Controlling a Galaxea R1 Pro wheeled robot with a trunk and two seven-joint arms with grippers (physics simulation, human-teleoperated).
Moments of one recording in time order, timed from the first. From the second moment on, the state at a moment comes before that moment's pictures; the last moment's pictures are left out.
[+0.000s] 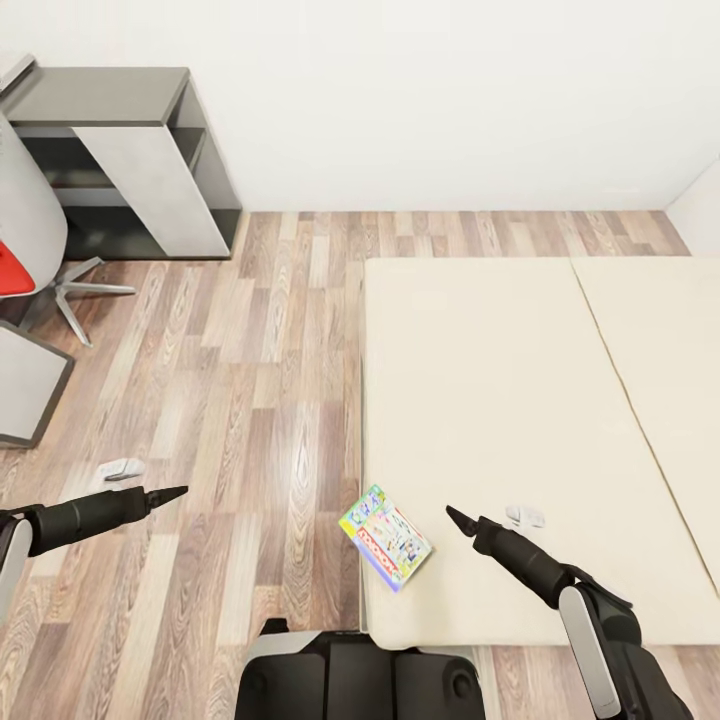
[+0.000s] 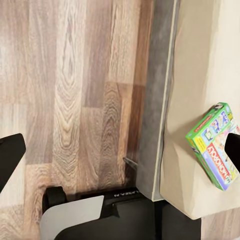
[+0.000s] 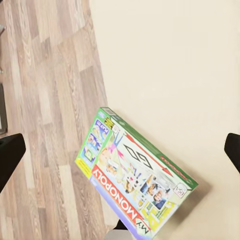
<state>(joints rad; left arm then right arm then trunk) -0.44 0.34 0.38 -1.42 0.09 0.98 -0.82 -0.26 0.00 -0.22 -1.40 -0.36 0.56 0.48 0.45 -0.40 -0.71</state>
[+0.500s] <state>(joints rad) -0.44 0.34 0.38 -1.42 0.09 0.98 -0.82 -0.26 0.00 -0.22 -1.40 -0.36 0.56 0.48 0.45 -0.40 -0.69</state>
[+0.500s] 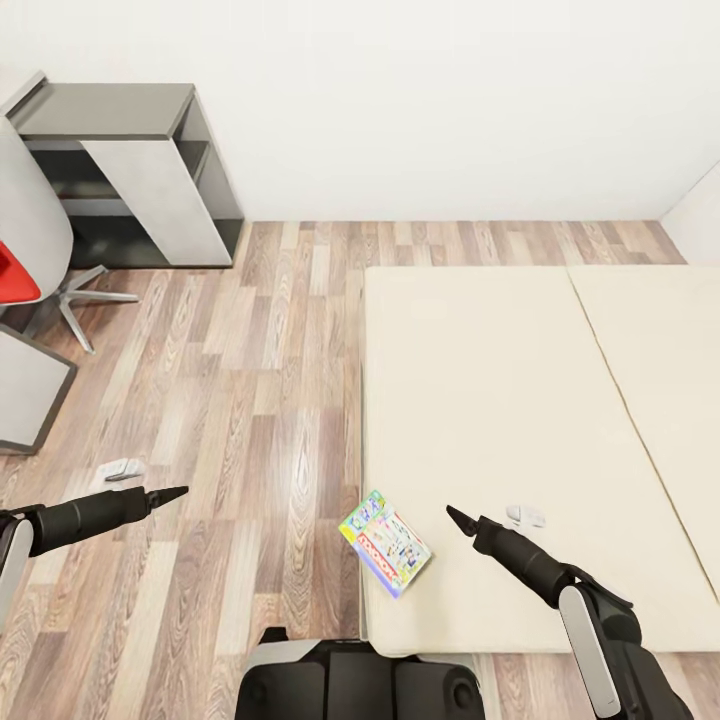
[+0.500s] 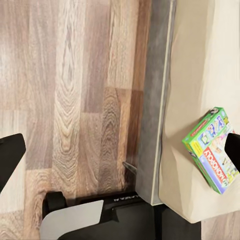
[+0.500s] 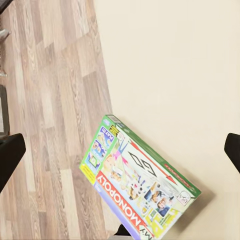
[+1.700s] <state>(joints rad) -0.44 0.34 0.38 -1.42 0.09 0.97 -0.82 -0.26 0.00 -0.22 -1.37 -0.36 0.56 0.48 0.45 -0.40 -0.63</state>
